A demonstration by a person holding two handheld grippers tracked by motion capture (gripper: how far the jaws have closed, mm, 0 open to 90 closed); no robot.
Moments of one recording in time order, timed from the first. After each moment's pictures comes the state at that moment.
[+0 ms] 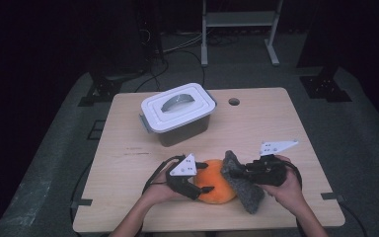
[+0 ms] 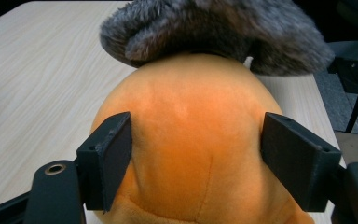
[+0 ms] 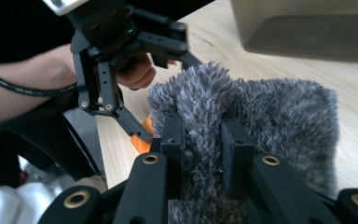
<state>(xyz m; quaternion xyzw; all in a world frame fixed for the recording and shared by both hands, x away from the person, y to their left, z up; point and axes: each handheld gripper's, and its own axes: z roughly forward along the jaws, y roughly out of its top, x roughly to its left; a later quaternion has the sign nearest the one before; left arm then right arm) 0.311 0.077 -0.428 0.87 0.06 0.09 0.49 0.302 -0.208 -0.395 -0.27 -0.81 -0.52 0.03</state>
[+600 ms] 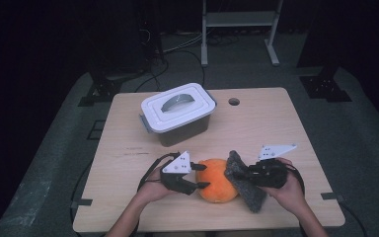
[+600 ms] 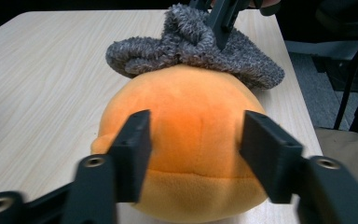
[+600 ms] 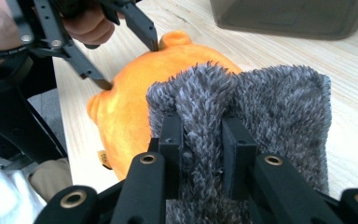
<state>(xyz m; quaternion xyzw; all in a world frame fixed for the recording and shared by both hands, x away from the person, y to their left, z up) 0.313 0.092 -0.413 0.87 0.05 0.07 0.49 0.304 -0.218 -0.412 -0.29 -0.83 -0.48 -0.01</state>
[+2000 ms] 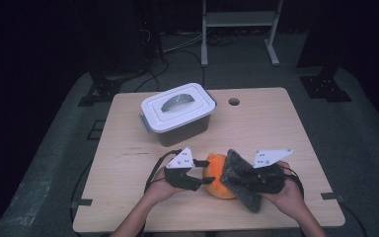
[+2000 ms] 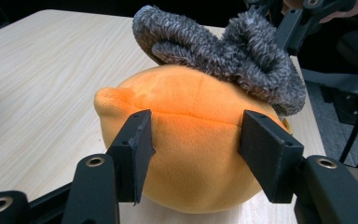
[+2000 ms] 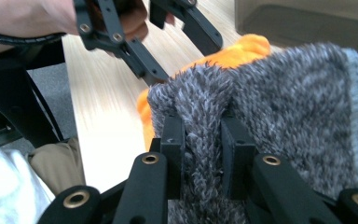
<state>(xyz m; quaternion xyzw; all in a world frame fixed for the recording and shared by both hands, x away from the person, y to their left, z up) 0.319 0.081 -0.418 0.85 0.10 0.07 0.52 0.283 -0.199 -0.395 -0.23 -0.85 -0.47 -0.05</state>
